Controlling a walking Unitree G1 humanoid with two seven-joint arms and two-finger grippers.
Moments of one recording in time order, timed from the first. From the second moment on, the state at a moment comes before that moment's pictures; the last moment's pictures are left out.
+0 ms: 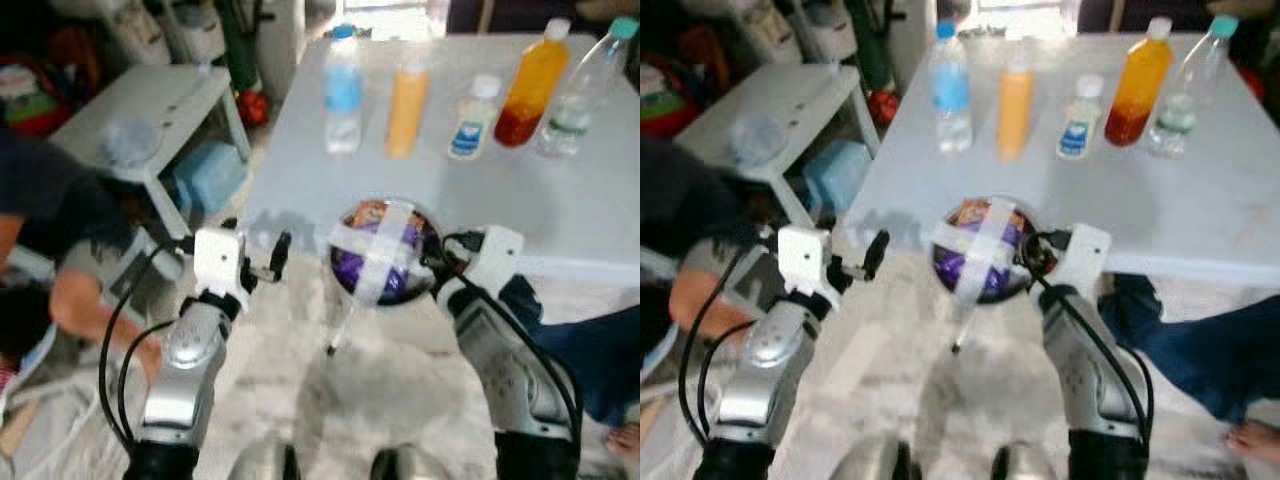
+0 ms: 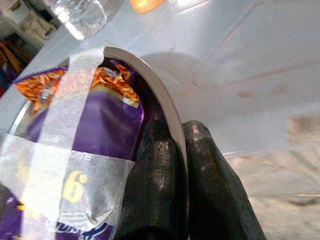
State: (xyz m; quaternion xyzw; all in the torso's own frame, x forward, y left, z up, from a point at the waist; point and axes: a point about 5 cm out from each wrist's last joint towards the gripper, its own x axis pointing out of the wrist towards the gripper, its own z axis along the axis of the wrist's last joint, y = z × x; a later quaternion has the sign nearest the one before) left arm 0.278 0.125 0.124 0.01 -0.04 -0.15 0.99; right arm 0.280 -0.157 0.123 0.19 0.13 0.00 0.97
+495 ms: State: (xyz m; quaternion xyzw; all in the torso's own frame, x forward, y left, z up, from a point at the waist) left arm 0.279 0.121 0.117 0.02 -0.03 -0.15 0.99; right arm 0.275 -0.156 0.111 0.17 0.15 0.02 0.97
